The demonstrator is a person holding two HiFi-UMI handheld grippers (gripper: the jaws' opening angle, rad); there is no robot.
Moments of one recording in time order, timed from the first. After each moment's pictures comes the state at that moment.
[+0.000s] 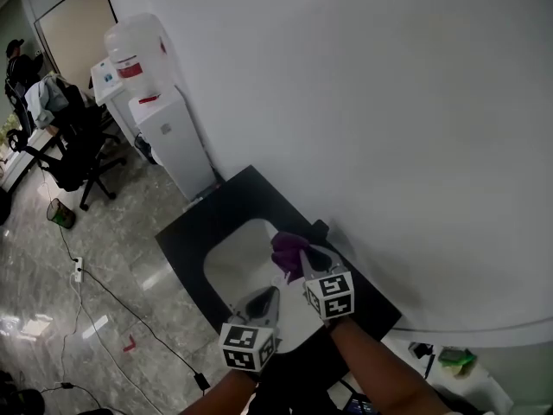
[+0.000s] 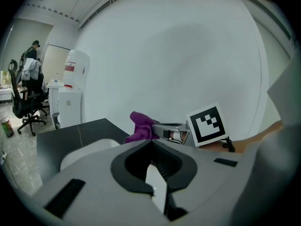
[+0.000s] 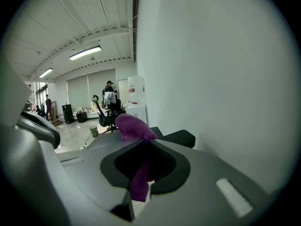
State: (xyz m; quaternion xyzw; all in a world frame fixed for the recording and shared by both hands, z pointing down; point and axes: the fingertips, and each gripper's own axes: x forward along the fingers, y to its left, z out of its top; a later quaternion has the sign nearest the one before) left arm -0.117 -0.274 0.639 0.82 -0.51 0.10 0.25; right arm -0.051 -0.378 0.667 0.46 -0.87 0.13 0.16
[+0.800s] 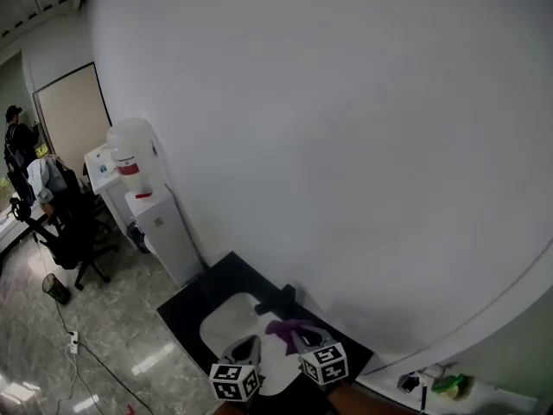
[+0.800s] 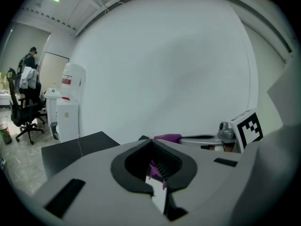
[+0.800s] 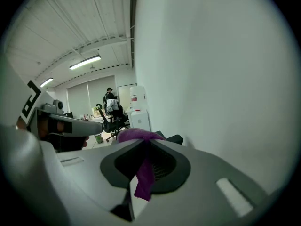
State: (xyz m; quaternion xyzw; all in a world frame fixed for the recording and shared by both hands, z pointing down) left arm -0.108 -0.226 0.545 0.83 -0.51 0.09 0.22; right arm -0.007 -0.247 0.566 0.46 -0.86 0.16 0.13
